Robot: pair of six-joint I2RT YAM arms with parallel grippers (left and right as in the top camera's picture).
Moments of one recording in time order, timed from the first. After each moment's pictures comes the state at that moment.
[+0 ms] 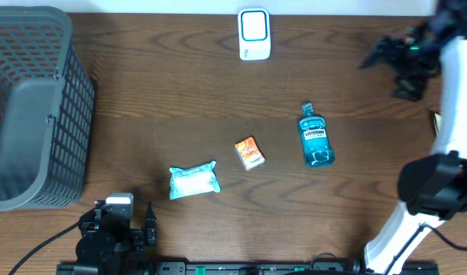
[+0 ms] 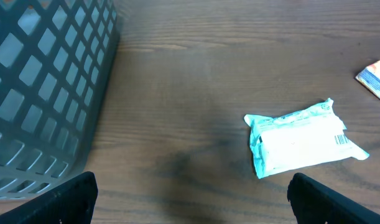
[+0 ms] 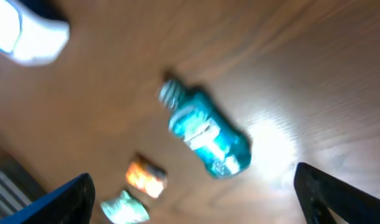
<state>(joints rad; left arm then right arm) -0.12 0.00 0.52 -1.10 -0.14 0.01 -0.14 2.02 2.21 -1.59 -0.29 0.42</state>
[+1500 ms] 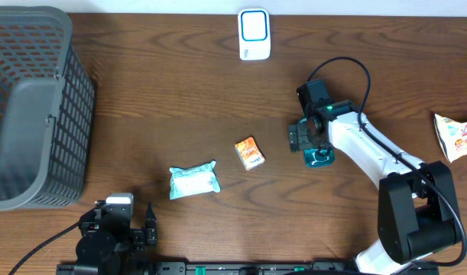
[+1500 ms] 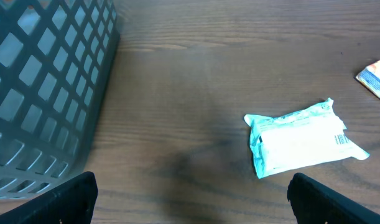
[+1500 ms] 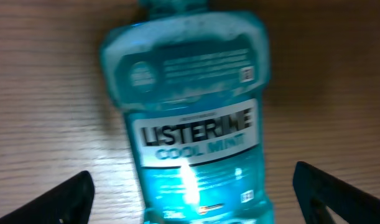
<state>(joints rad) -0.12 0.00 0.52 -1.10 -0.14 0.01 0.32 1.77 1.12 -0.75 0.20 0.26</state>
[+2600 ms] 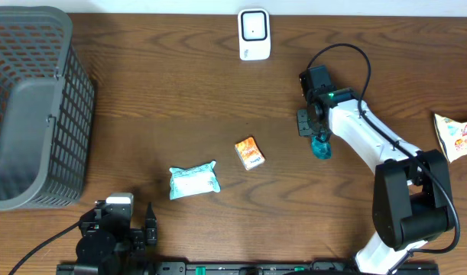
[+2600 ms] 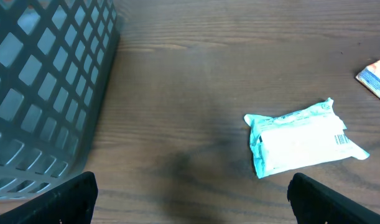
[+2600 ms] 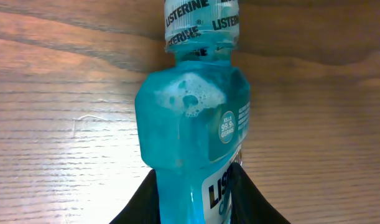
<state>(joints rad) -0.12 0.00 0.51 -1.10 -0.14 0.01 0.29 1.87 1.23 -0.73 0.17 0.21</state>
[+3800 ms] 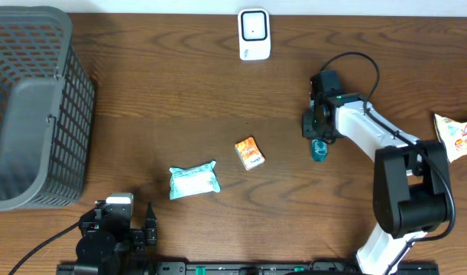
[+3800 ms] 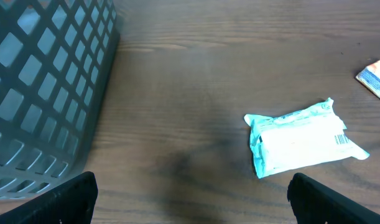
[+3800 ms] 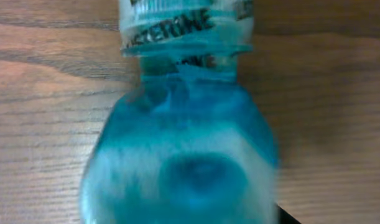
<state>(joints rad) -0.12 0.00 0.51 -1.10 -0.14 0.01 0.21 1.92 1.17 -0.62 0.05 0.26</state>
